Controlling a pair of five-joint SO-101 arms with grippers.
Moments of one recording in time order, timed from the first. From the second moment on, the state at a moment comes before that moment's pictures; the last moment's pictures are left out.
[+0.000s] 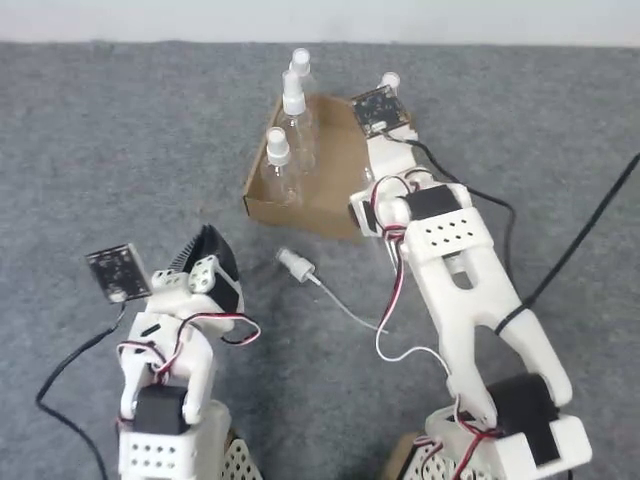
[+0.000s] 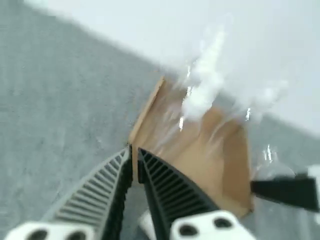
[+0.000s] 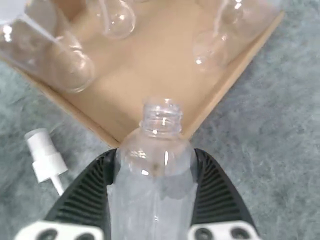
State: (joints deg) left arm -1.8 -103.5 91.6 44.4 30.4; right arm -20.7 -9.5 23.2 51.1 5.1
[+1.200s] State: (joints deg) left arm 11.2 -103.5 79.2 64.5 34.1; right arm -20.3 -9.5 23.2 49.1 5.1
